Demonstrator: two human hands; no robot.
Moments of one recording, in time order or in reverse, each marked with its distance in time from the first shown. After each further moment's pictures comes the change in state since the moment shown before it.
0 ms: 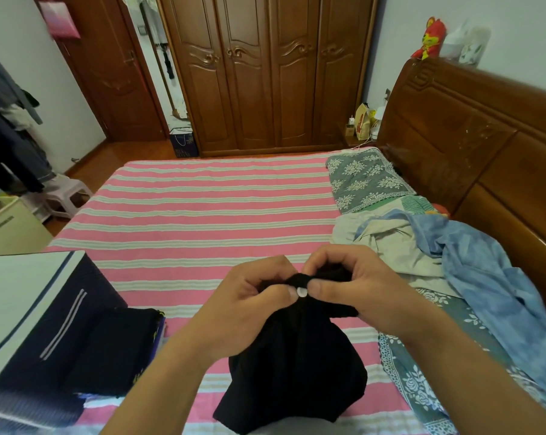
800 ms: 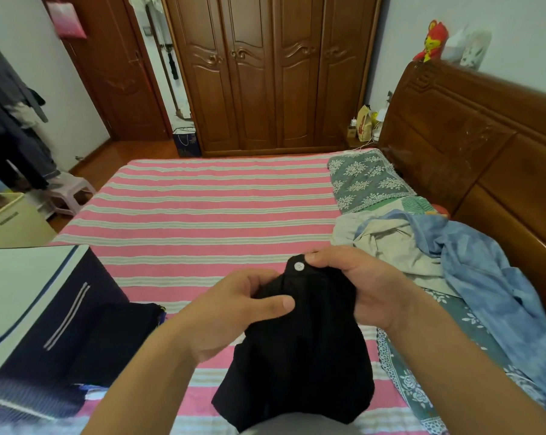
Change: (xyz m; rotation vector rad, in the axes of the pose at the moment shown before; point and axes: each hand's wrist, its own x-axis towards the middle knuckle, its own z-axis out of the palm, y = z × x) left_hand -0.016 -0.006 -0.002 -0.378 -0.148 -0.449; right_hand 0.011 0.018 0.001 0.581 0.005 0.368
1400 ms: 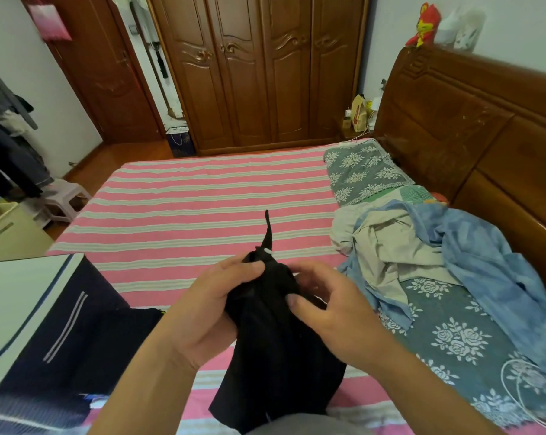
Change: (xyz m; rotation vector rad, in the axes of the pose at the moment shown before) left_hand 0.008 0.003 -0.006 -0.496 0.131 0.023; right_hand -0.003 0.055 0.007 -0.682 0.315 -0.516
